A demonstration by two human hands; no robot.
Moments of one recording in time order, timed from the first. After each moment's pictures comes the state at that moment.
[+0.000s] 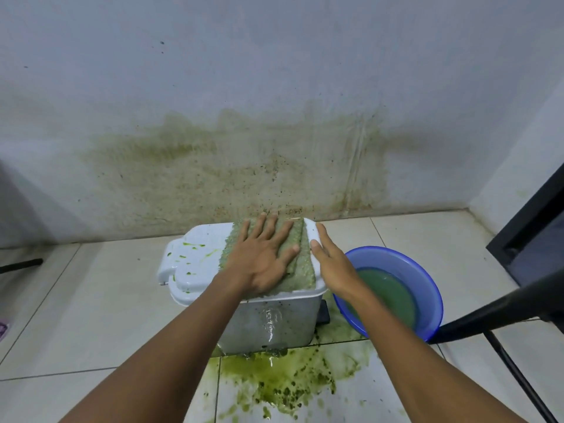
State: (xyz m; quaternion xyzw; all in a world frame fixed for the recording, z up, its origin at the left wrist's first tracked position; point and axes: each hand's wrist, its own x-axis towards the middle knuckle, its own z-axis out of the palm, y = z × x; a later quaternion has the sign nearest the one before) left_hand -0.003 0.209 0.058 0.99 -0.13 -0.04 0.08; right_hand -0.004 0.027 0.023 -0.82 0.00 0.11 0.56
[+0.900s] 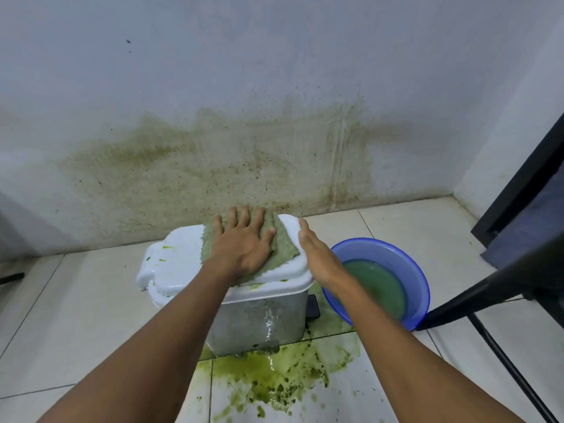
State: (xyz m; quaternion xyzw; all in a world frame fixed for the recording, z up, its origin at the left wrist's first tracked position) left_hand 0.022 0.199 0.061 0.99 -0.04 -0.07 0.07; right_hand 0.000 0.021 0.022 -0.80 0.00 0.13 0.58
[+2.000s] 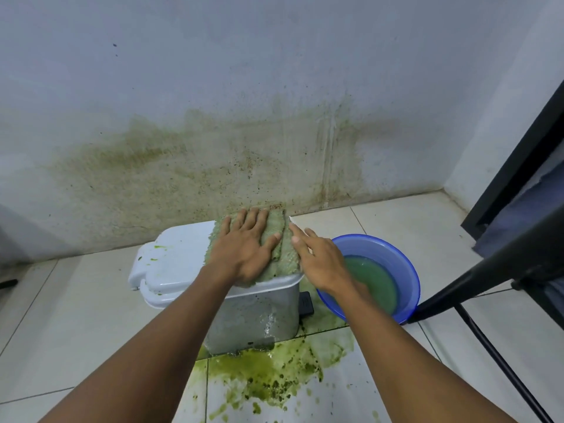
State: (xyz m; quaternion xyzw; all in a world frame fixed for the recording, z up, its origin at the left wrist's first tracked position) left_hand 0.008 0.183 0.060 0.99 -0.11 -0.05 0.07; right_hand -0.015 0.000 0.025 -0.91 -0.07 0.02 0.41
